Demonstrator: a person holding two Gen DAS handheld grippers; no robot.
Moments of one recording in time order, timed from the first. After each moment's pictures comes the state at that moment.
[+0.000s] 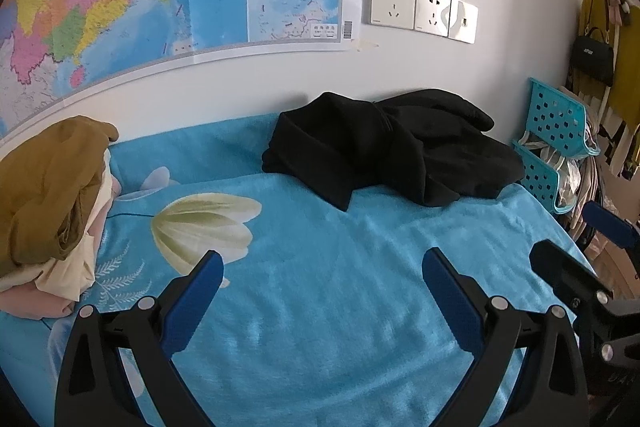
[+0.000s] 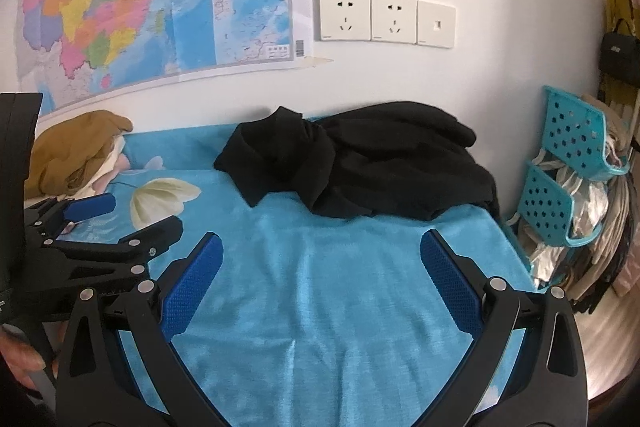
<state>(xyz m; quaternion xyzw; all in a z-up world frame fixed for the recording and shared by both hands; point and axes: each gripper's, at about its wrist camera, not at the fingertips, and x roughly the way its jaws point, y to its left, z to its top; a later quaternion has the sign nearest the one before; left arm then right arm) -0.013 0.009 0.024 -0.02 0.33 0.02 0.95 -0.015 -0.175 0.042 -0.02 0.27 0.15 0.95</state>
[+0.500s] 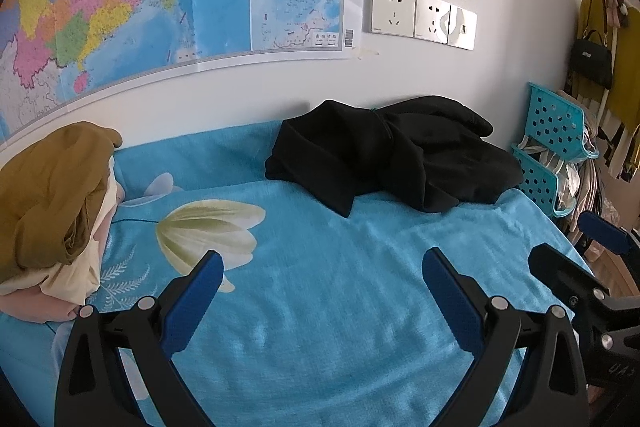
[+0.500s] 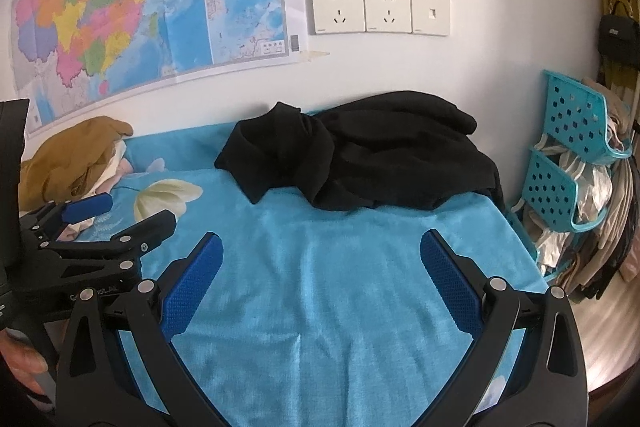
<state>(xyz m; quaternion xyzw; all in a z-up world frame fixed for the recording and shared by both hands) -0.015 0.012 0.031 -0.02 0.32 0.01 0.95 -0.015 -0.178 0.042 -0.01 0.28 0.15 0.95</state>
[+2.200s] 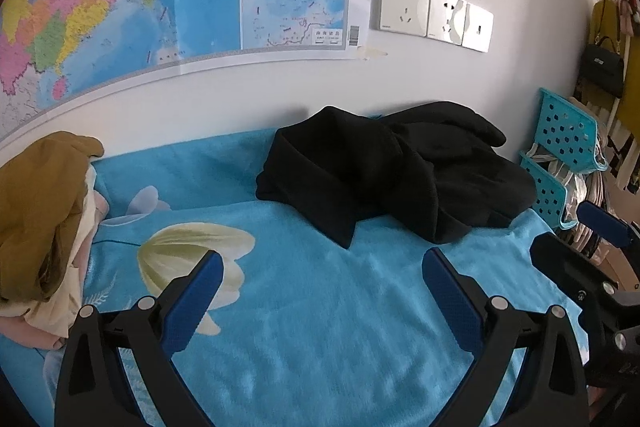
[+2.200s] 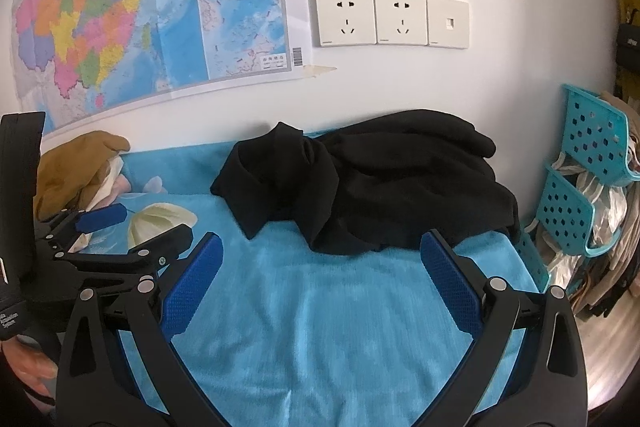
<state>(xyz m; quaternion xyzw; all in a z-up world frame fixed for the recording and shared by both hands) 0.037 0.012 0.031 -0.02 0.33 0.02 0.94 0.035 -0.174 0.052 -0.01 0.28 0.17 0.94</state>
